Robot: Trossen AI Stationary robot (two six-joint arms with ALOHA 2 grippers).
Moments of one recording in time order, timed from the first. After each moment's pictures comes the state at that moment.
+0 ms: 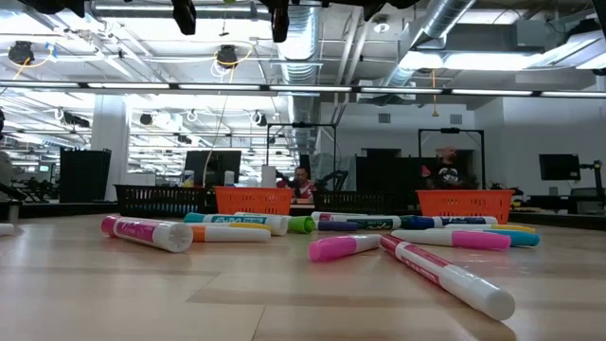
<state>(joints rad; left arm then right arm) 0.02 0.80 0.54 0.47 0.05 -0.30 -0.08 1.82 1.45 0.33 -0.36 0.36</state>
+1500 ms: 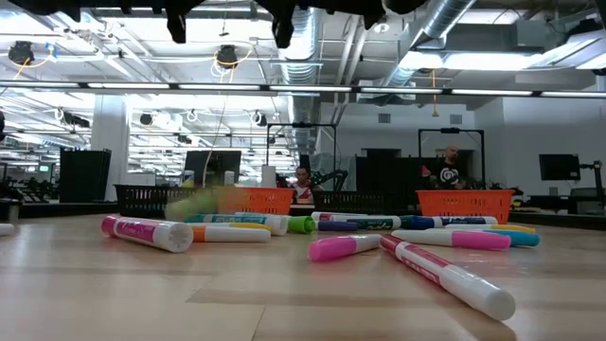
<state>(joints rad) 0.17 0.73 0.54 0.36 0.05 -0.17 -0.13 1.80 1.45 0.28 -0.56 0.41</state>
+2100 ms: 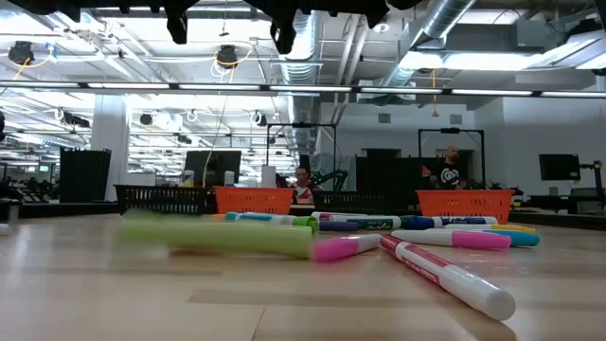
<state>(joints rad) 0.17 0.73 0.54 0.34 0.10 -0.22 -0.10 1.80 1.45 0.15 -0.56 0.33</state>
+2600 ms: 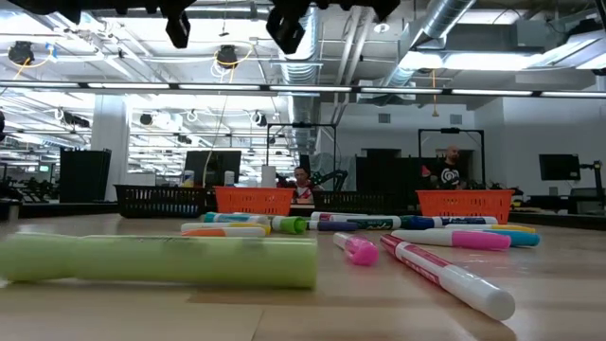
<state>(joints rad) 0.17 0.73 0.54 0.28 0.19 -0.30 0.00 1.80 1.45 -0.09 -0.69 0.18</state>
